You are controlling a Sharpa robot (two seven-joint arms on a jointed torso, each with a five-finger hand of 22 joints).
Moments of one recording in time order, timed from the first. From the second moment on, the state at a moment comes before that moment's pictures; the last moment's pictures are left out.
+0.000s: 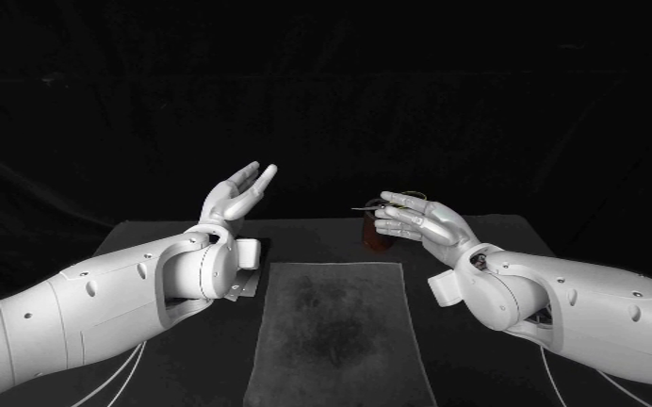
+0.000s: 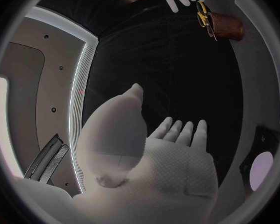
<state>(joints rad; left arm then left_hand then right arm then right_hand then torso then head) 1.17 -0.74 -0.06 1.40 0.10 -0.52 0.53 1.29 -0.08 0.15 0.29 0.04 0.24 0.14 0.05 0.06 0.18 0.15 0.03 0.03 0.17 0.21 0.03 0.04 0.15 0.16 0.29 0.04 0.04 1.15 -0.87 -0.15 1.51 -0.09 -0.30 0.49 1.11 0.03 0.54 -0.08 0.15 0.47 0.15 0.13 0.09 0.71 0.25 0.08 0.06 0.73 0.22 0.17 0.11 0.13 0.56 0.29 0.18 0.10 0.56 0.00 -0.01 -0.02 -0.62</state>
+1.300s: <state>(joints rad) 1.17 -0.93 -0.06 1.64 0.03 -0.26 0.48 1.50 -0.10 0.25 0.28 0.05 0.87 0.20 0.29 0.20 1.03 0.15 0.16 0.06 1.03 0.10 0.40 0.26 0.18 0.93 0.21 0.41 0.19 1.38 -0.90 -0.15 1.32 -1.18 -0.21 0.15 1.22 -0.15 0.50 -0.28 0.26 0.94 0.19 0.20 0.16 1.13 0.13 0.06 0.06 1.15 0.07 0.21 0.29 0.17 1.08 0.15 0.78 0.41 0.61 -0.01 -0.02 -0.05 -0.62</state>
